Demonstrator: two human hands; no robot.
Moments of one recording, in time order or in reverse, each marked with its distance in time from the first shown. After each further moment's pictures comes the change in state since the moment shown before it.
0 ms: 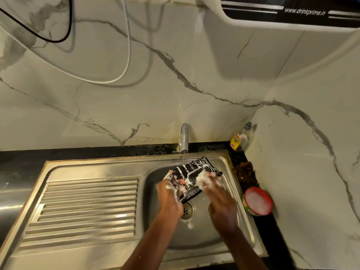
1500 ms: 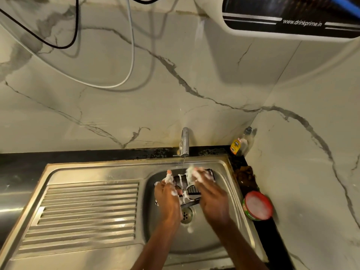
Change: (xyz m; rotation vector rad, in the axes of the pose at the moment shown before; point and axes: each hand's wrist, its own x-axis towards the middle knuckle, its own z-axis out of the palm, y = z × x) left_hand -0.010 -0.007 -0.008 0.080 0.026 0.346; right_hand 0.034 -0.018 0.015 0.107 -0.008 -0.065
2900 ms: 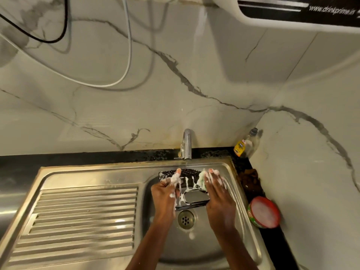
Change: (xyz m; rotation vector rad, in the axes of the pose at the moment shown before) left_hand 0.058 -0.006 0.001 0.129 -0.178 0.012; right_hand -0.018 0.029 0.033 -0.274 0.071 0.150
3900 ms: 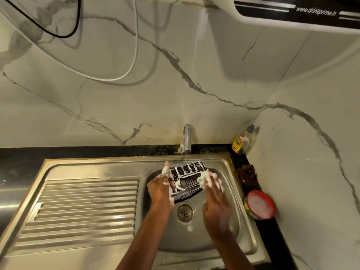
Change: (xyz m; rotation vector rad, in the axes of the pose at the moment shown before) left_hand -0.010 0.004 -0.005 -0.186 0.153 -0.186; right_hand -0.028 -0.026 -0.024 0.133 -0.007 0.073
